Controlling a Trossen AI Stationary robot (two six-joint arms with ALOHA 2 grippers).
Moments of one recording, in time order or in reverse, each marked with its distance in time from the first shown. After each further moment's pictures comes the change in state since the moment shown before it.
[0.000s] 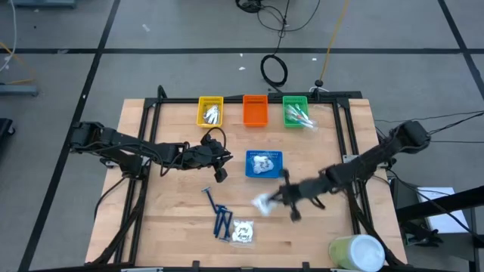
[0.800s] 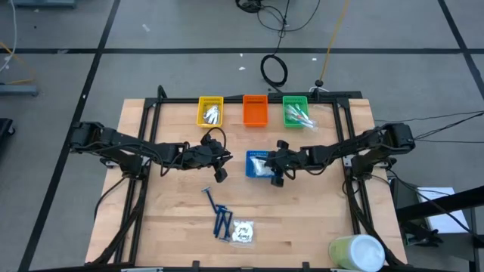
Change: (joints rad) left arm 0.000 0.000 0.000 -0.001 0.000 0.002; right arm -0.398 0.190 0.000 -0.114 -0.027 0.037
